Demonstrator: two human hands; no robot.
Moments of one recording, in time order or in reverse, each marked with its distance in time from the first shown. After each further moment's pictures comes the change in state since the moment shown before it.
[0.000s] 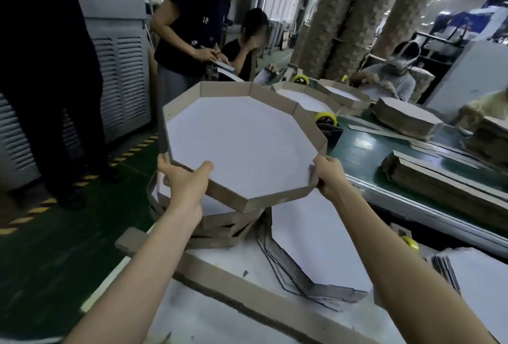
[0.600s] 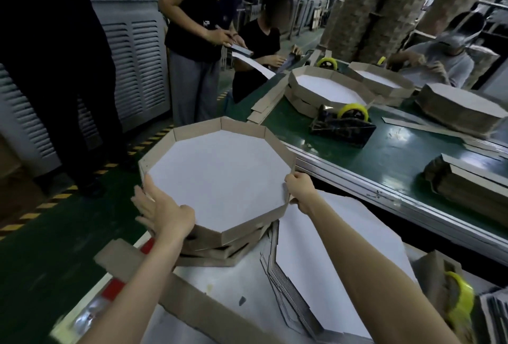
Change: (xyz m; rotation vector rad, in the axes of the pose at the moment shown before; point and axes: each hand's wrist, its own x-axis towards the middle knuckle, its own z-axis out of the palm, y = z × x) left_hand 0.076 -0.089 0.015 0.763 0.280 0.129; right_hand 0.120 0.075 0.077 -0.304 -0.259 0.051
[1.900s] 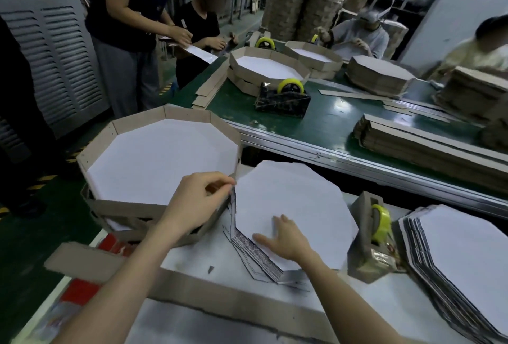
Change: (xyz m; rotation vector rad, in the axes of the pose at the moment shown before) left_hand -0.091 0.055 0.004 -0.048 -0.757 0.720; right_hand -0.110 0.170 -0.057 -0.834 -0.055 -0.109
